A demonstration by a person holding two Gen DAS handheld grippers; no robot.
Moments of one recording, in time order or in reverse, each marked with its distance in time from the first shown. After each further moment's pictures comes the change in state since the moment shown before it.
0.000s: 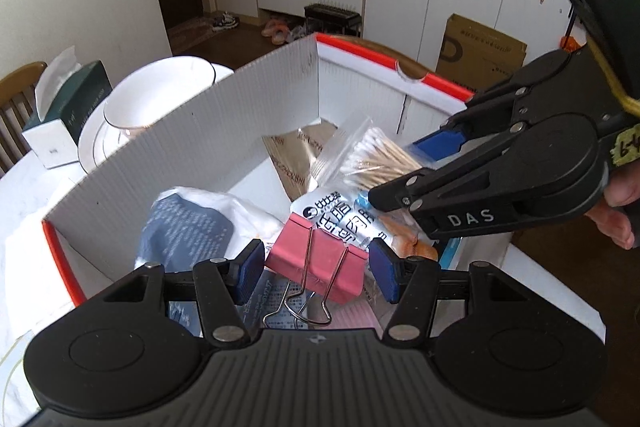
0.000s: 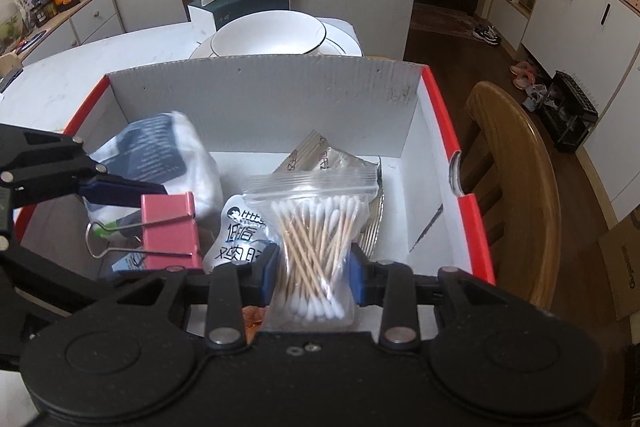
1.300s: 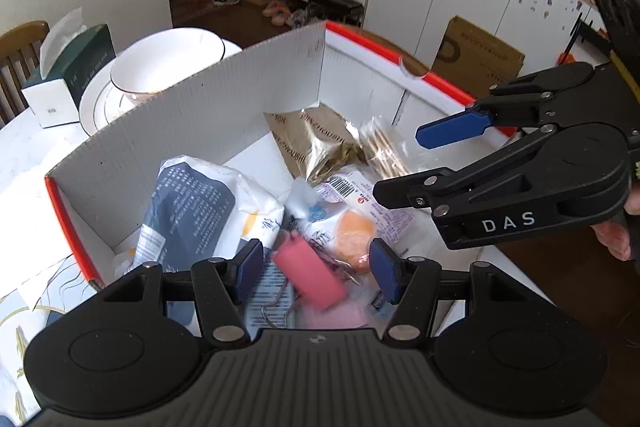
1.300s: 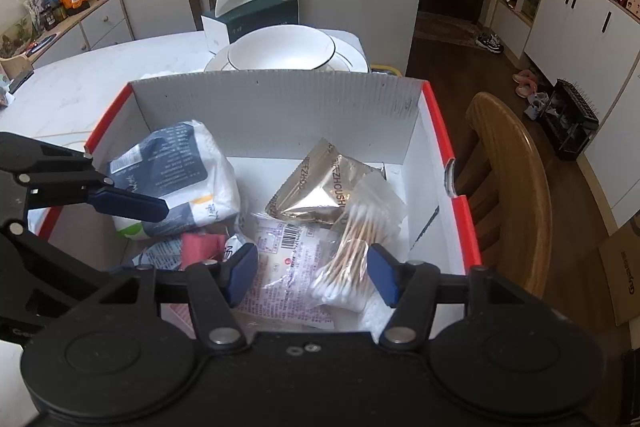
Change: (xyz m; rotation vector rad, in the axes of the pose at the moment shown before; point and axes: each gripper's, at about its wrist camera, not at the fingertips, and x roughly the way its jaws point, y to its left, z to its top) left arm -0.019 0.013 -0.007 -0.098 0.034 -0.062; right arm -0.025 0.006 -0.002 -0.015 -0.029 0.010
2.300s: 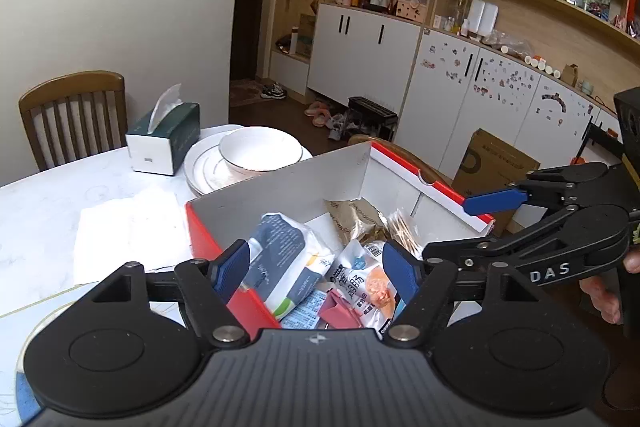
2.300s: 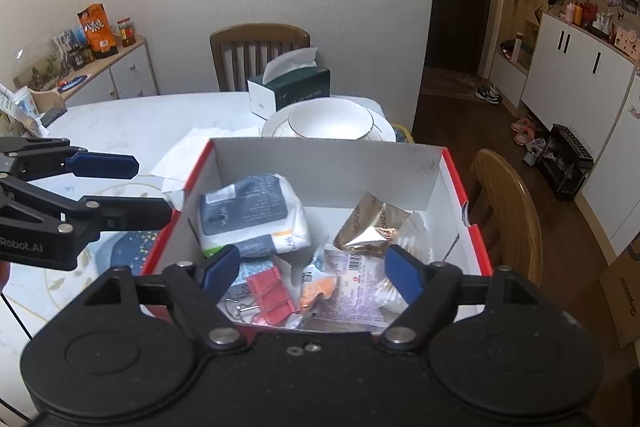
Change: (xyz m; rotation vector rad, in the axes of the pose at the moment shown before) left arm -0.123 0.025 -0.042 -0.123 -0.330 0.083; right arm -0.080 0.055 -0.013 -0.003 -0.187 0.004
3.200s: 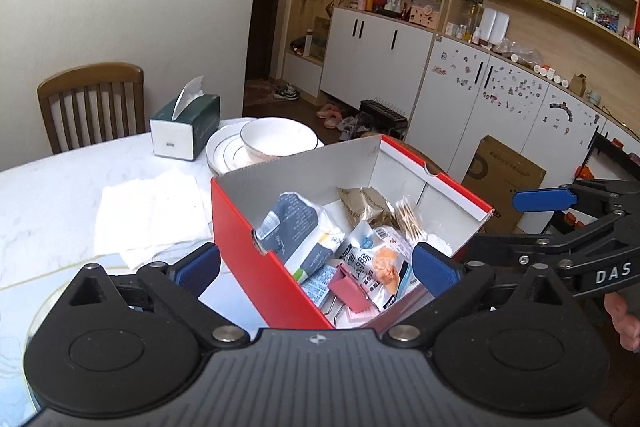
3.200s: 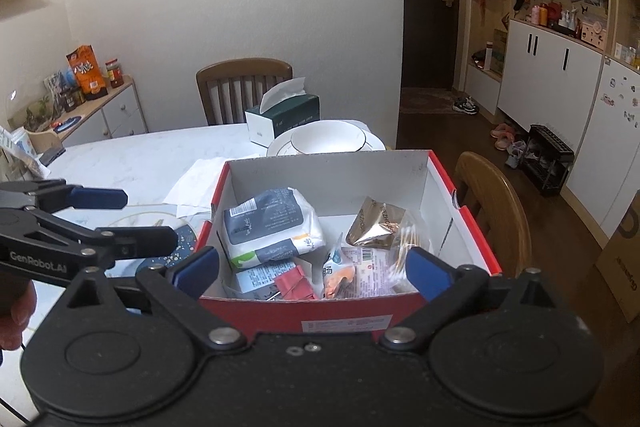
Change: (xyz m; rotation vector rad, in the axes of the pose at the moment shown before) left arm -0.026 0.006 -0.022 -0.046 -0.003 0.023; right arm -0.041 0.029 -0.025 0.098 -0.104 -0.049
